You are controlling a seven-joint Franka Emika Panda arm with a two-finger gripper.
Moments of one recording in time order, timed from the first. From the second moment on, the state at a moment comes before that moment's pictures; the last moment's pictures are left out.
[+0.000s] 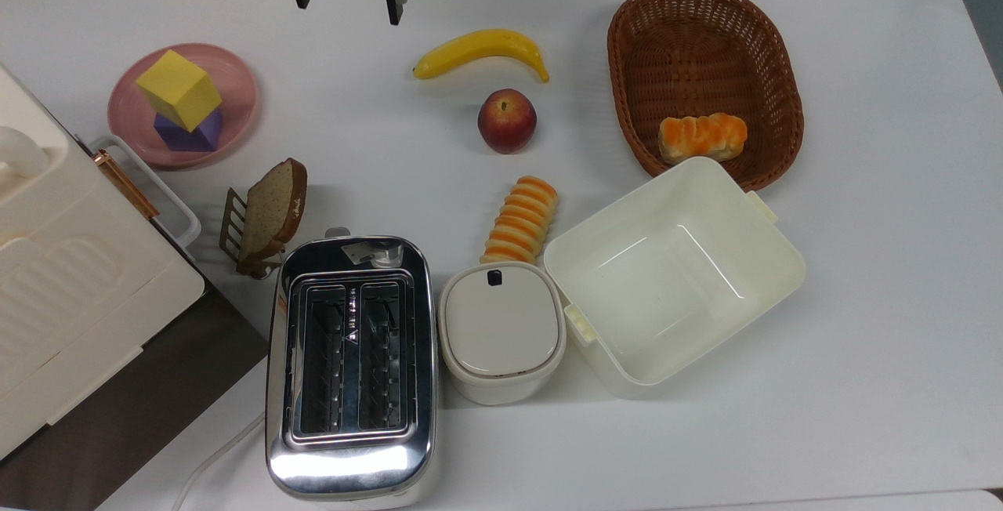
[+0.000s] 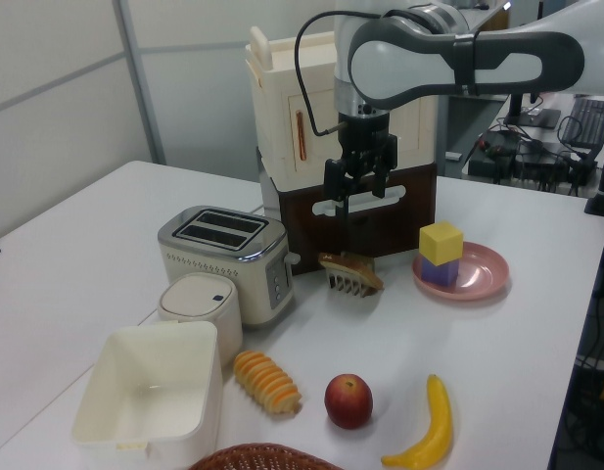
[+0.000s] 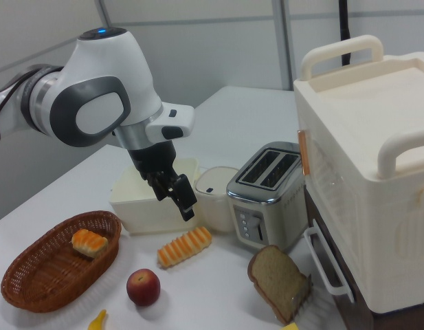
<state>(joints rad) -0.07 0.01 -0.02 -1.66 0.00 1.74 0.12</state>
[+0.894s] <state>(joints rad) -0.28 -0.16 -0.02 -1.96 0.00 1.81 0.12</state>
